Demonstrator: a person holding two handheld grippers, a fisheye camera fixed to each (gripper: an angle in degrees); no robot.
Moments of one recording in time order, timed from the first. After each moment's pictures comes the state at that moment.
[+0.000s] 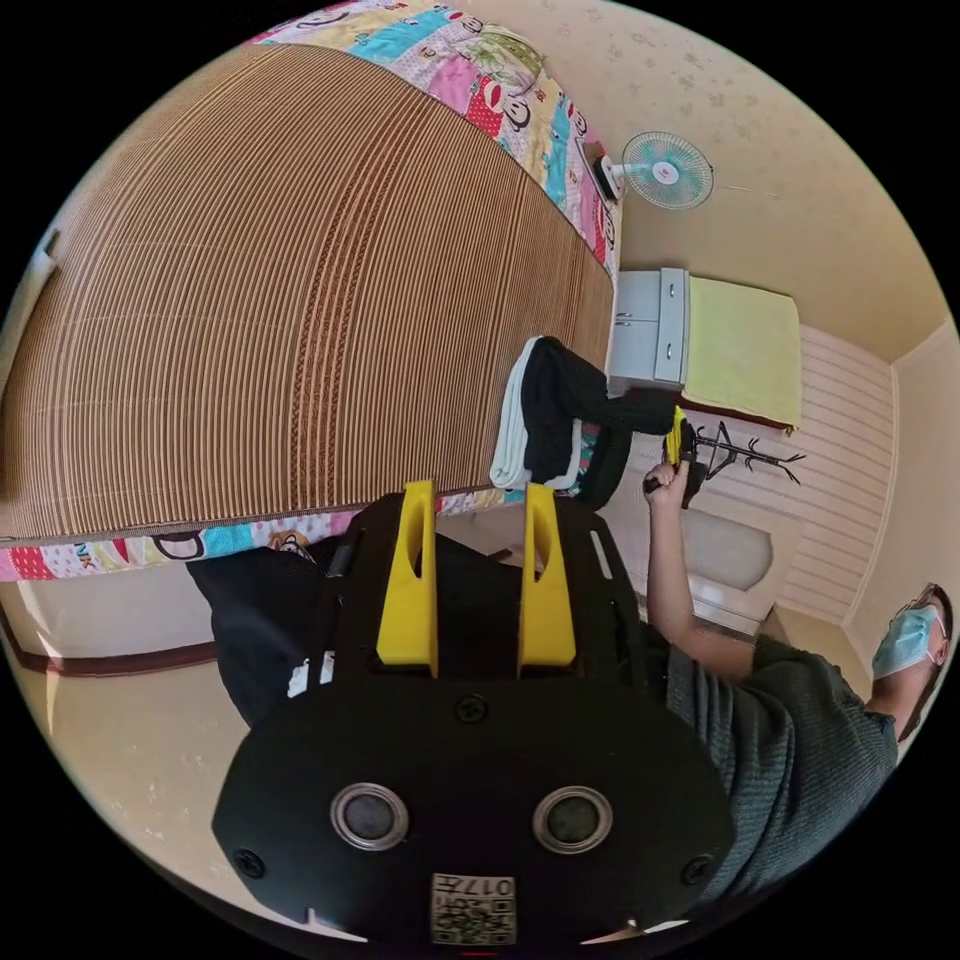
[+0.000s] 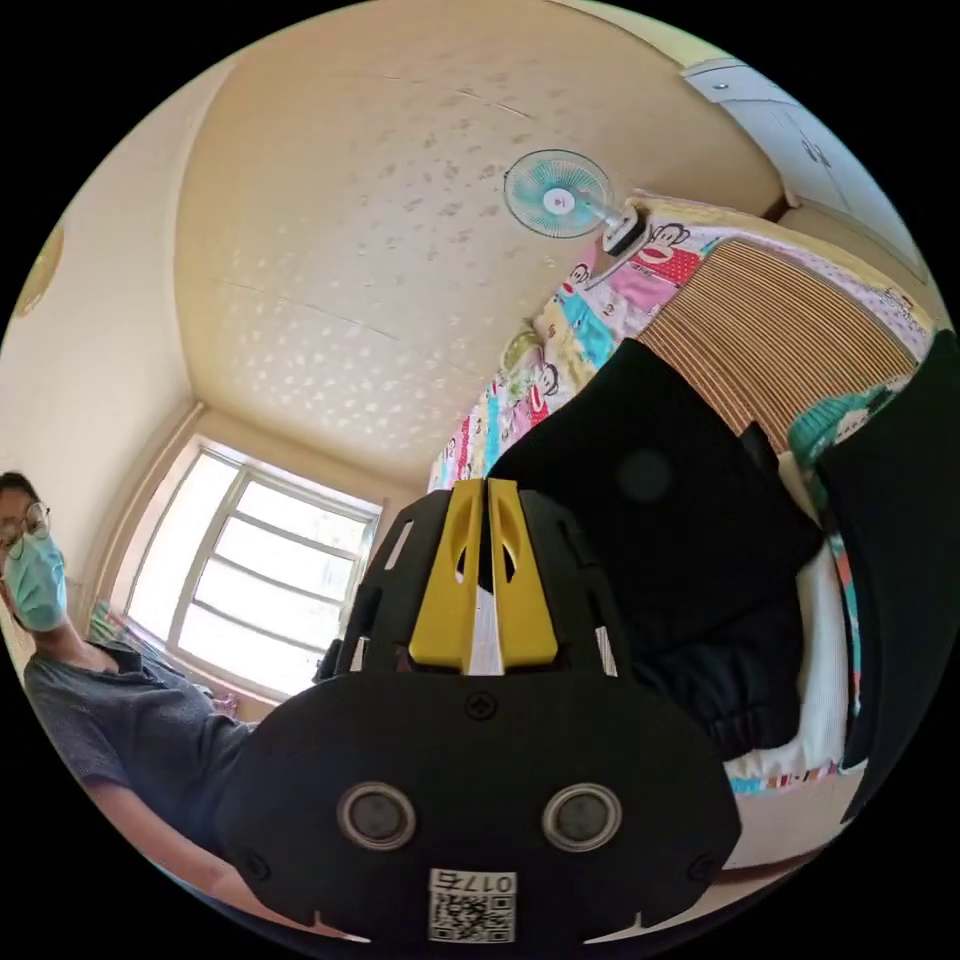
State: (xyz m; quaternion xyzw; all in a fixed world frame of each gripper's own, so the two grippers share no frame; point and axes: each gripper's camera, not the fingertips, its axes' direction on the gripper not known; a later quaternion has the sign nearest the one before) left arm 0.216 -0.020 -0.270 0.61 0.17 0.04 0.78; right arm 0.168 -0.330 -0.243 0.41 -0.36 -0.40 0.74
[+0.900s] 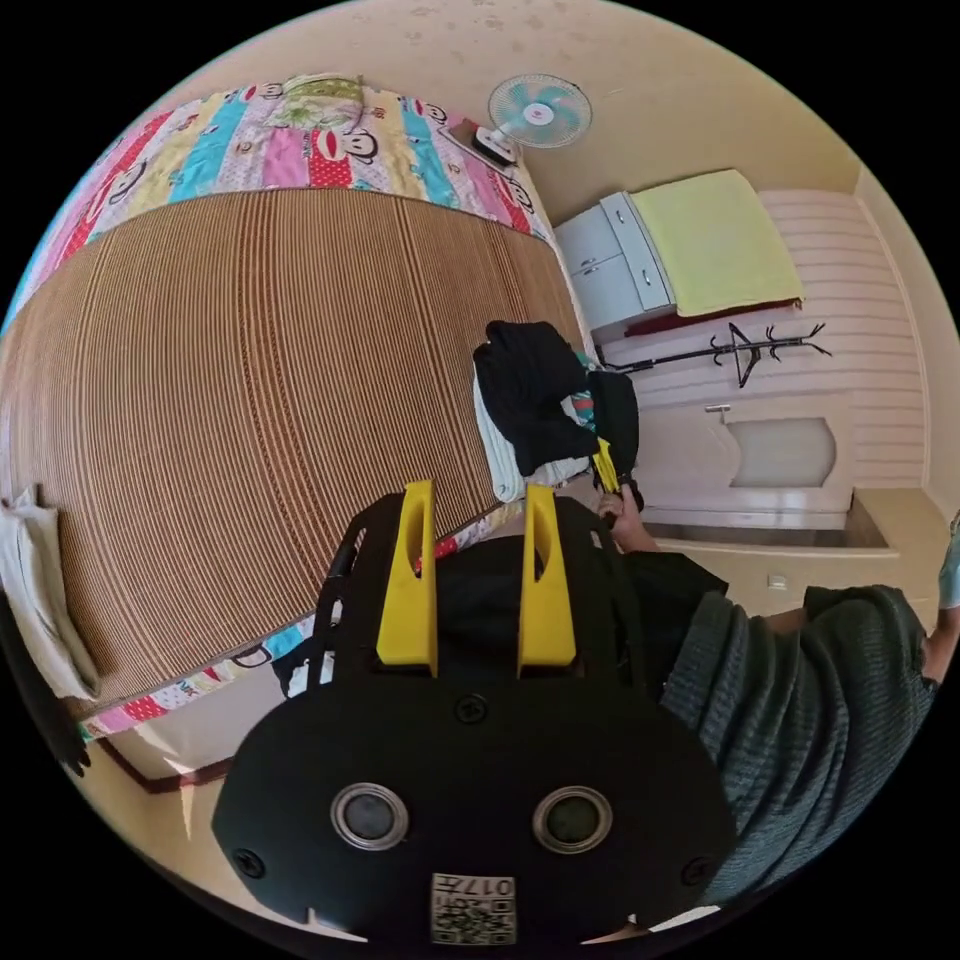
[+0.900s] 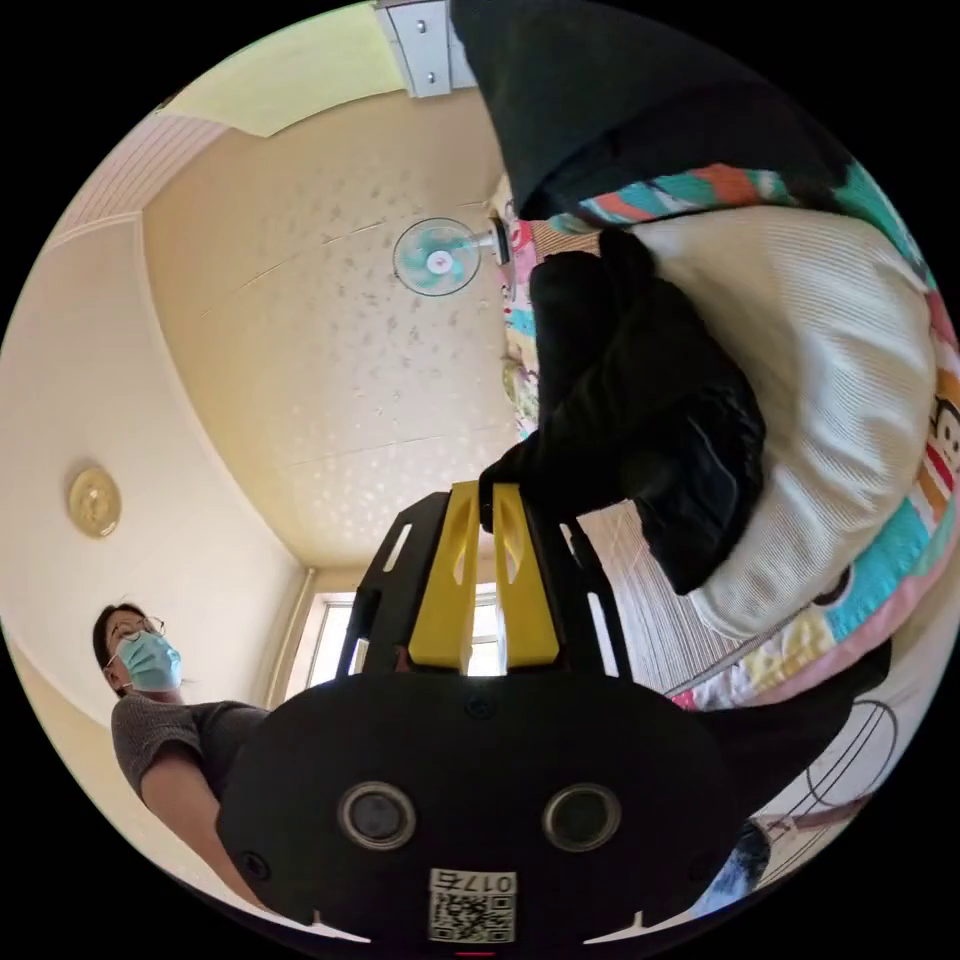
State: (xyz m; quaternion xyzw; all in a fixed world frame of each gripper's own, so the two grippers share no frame) left arm 0.320 -0.276 -0.347 0.57 -0.06 0.17 0.80; right arm 0.327 -0.312 -0.117 0.30 -0.65 -0.32 0.63
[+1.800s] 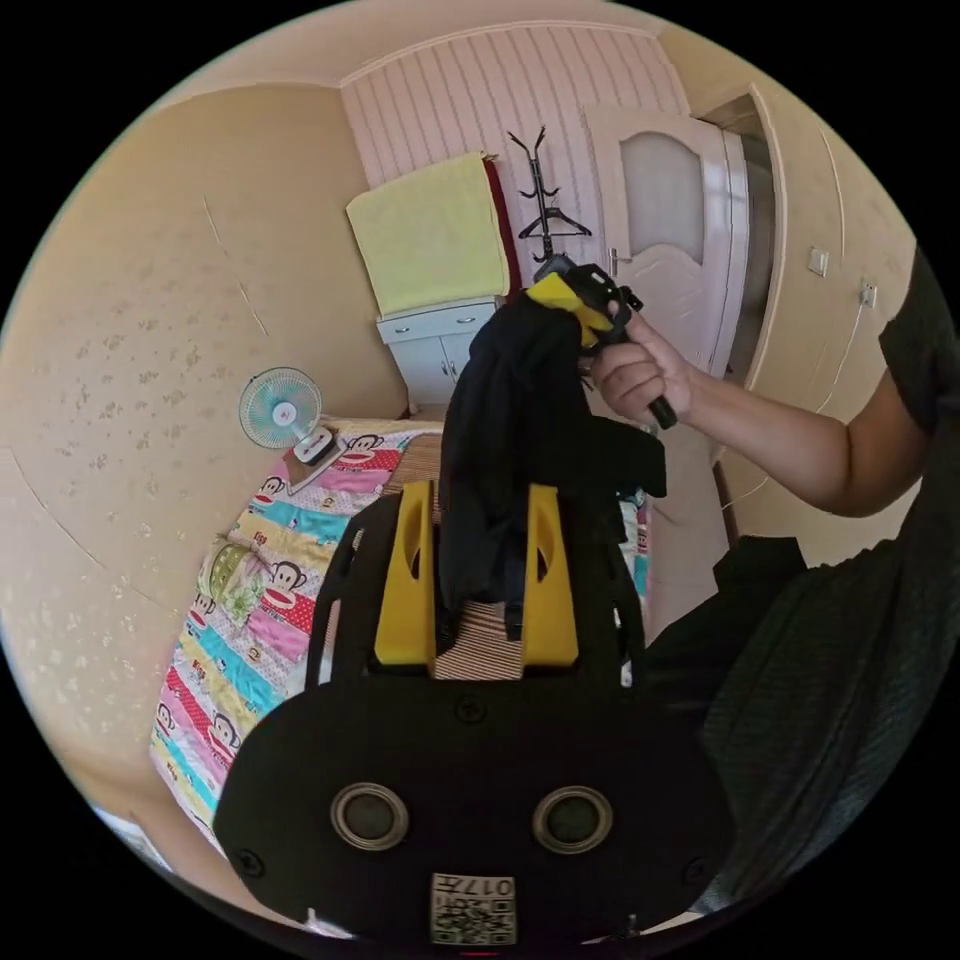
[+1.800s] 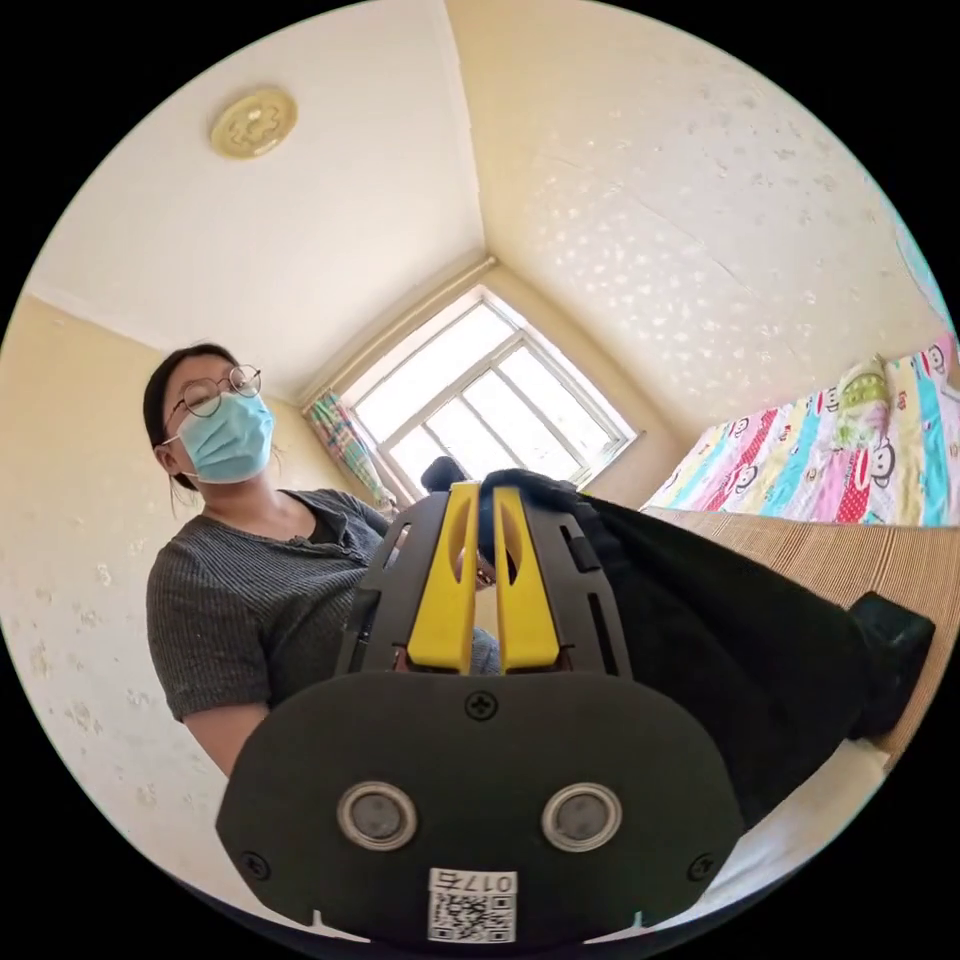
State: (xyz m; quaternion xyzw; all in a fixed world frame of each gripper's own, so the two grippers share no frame) left arm 0.643 -0.331 -0.311 0.66 -0.49 0.35 0.45; right arm 0.188 0.082 -0.205 0.20 -0.36 -0.80 0.43
